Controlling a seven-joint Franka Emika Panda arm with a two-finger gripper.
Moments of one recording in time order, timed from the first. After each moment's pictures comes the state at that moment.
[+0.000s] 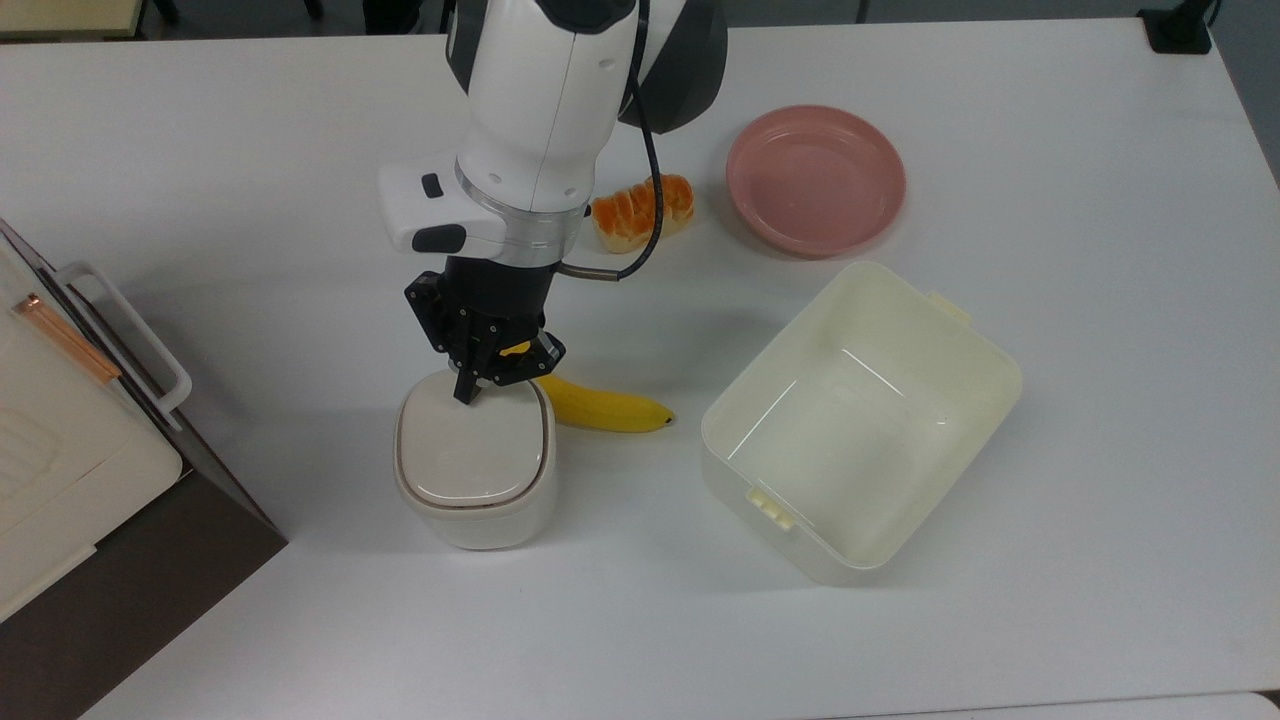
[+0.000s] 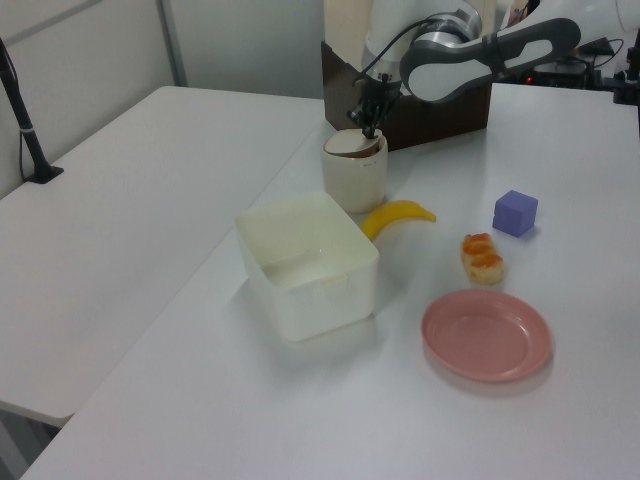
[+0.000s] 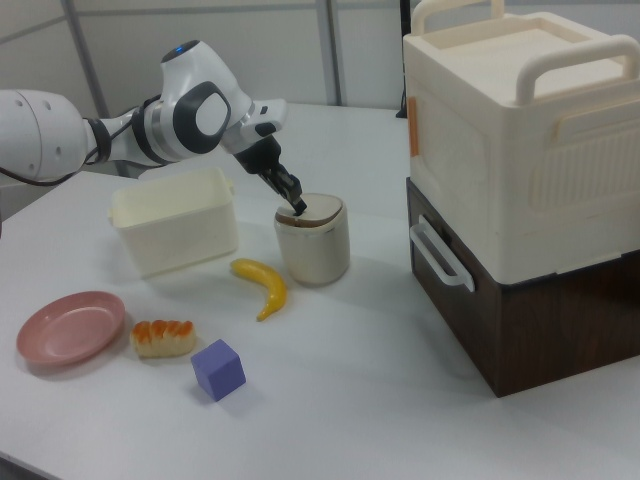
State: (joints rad) arm 0.37 0.51 -0.44 -1.44 -0.12 2.24 0.53
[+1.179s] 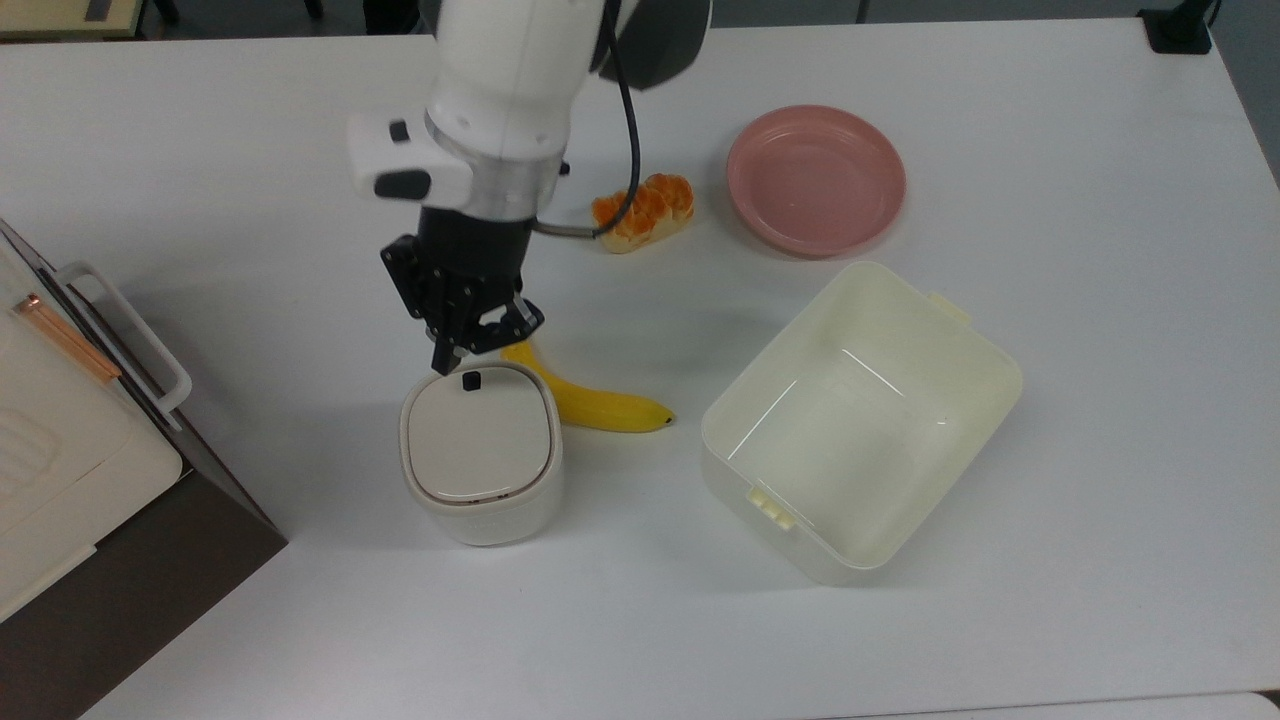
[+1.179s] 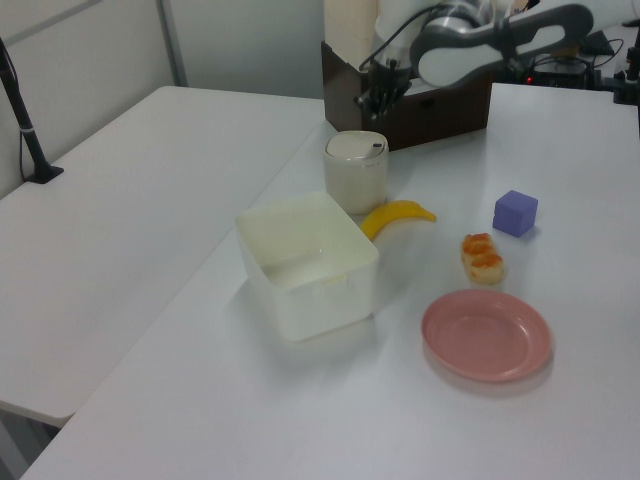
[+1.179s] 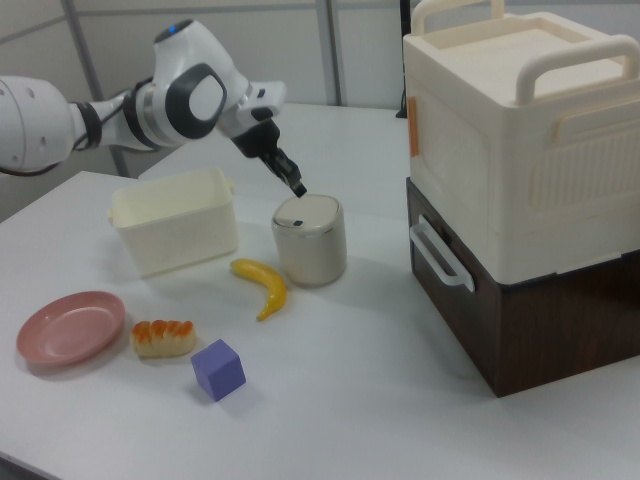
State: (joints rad) arm 0.36 0.43 -0.44 -1.48 -0.13 2.24 0.57
